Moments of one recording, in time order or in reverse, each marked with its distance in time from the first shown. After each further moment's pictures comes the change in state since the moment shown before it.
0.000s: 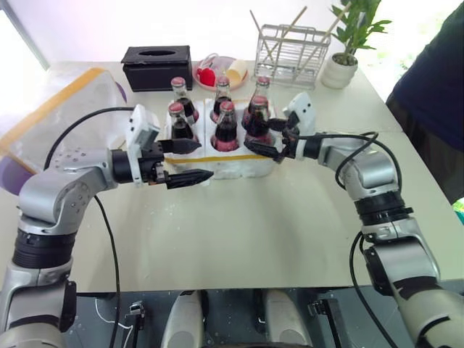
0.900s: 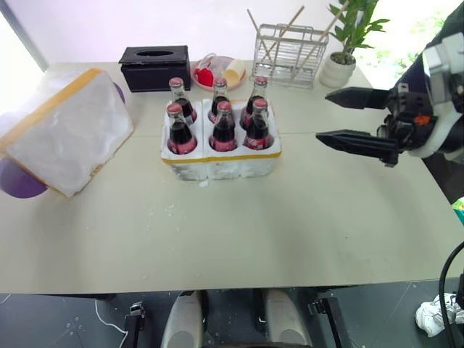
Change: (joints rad) left arm 0.740 0.839 0.856 0.732 0.540 -0.337 -0.551; right arm 0.152 -0.475 -0.410 -0.543 0.504 0.377 0.259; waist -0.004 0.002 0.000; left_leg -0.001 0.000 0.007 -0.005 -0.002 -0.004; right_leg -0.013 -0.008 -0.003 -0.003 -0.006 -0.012
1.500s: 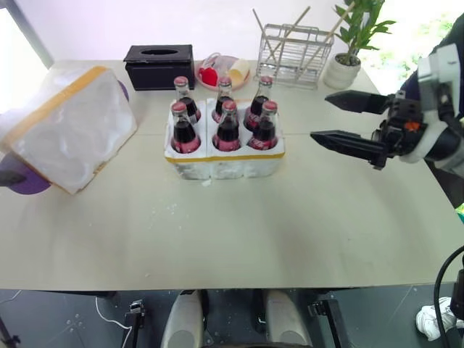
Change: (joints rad) left arm -1.256 -0.296 -1.025 0.692 0.343 -0.234 0.165; right arm 0.083 0.031 -0.047 -0.075 0.036 -0.002 -0.151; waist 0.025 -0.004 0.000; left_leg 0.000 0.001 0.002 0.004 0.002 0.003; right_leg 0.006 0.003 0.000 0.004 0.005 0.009
